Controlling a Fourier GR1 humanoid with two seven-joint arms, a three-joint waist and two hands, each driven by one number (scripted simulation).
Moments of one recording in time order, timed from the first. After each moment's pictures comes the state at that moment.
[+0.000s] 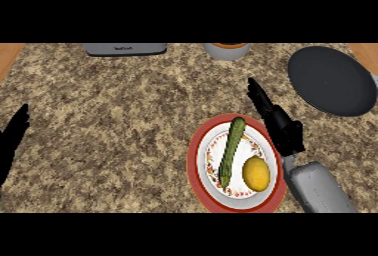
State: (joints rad) left arm -0.04 0.60 0.00 -1.37 0.08 0.15 0.14; right arm -0.32 -0.23 0.28 -1.39 -0.10 -0.10 0.00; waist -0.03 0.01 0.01
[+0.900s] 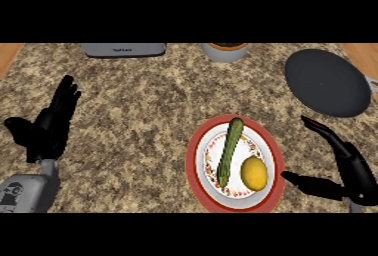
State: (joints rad) left arm -0.20 0.34 -0.04 -1.47 0.15 0.20 0.06; right arm 0.03 -0.45 0.14 -1.53 0.05 -0.13 -0.55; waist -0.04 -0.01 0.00
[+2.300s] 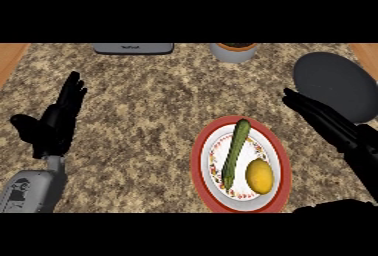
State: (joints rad) left arm -0.22 0.28 0.00 -1.46 0.11 0.15 0.06; right arm -0.23 -0.63 0.23 -2.19 0.17 0.22 0.45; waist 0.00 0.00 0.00
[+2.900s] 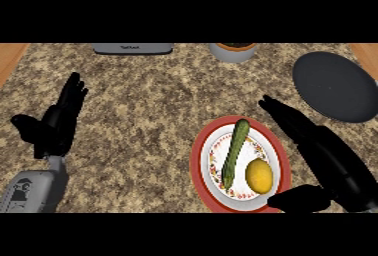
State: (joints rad) left arm -0.22 0.25 0.03 -1.46 0.08 0.13 0.06; right arm -0.20 -0.47 0.33 -2.06 0.42 0.24 0.49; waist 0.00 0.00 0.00
